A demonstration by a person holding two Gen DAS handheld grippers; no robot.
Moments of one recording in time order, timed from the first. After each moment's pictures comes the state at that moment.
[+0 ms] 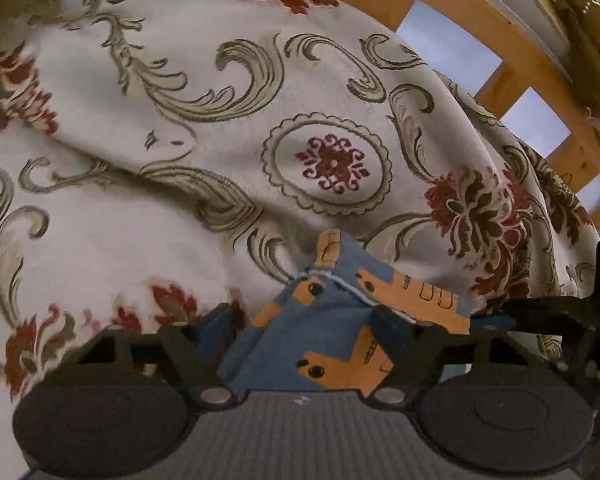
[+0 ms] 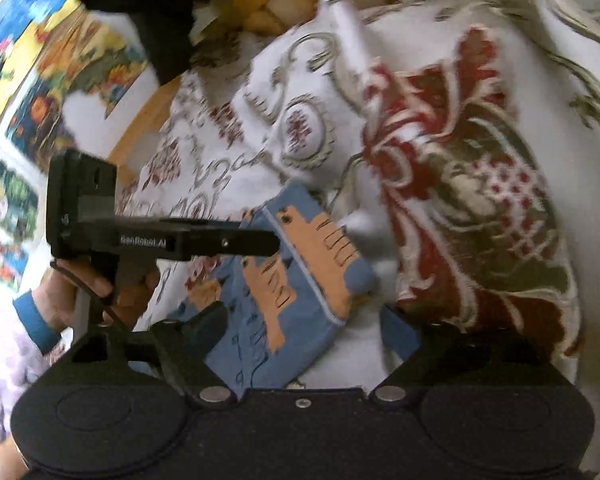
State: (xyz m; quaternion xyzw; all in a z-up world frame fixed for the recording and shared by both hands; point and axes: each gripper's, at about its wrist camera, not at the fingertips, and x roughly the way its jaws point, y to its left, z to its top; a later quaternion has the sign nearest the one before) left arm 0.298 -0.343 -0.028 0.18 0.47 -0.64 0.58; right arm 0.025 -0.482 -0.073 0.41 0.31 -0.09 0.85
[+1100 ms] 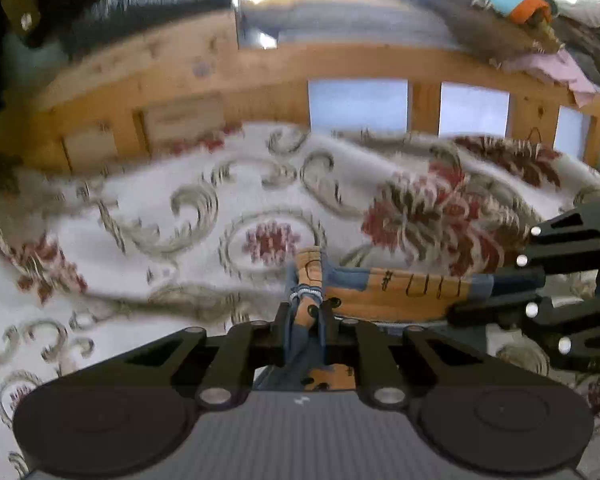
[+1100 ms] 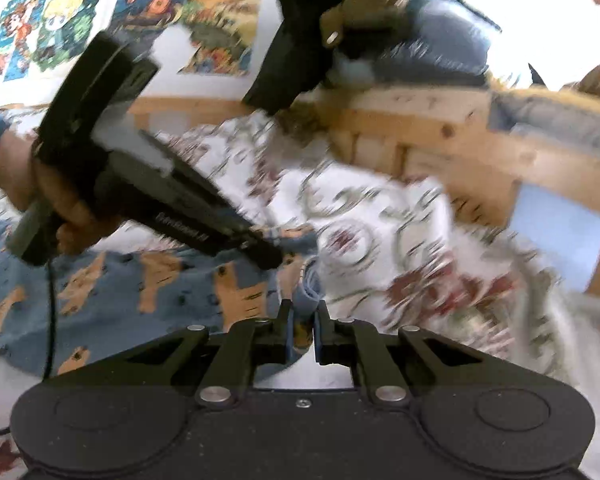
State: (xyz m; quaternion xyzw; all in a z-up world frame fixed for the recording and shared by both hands) left arm 0.210 -0.302 0.000 0.22 0.19 -0.66 0.69; right arm 0.008 -0.378 -0.058 -0.05 0.20 -0.17 0.96
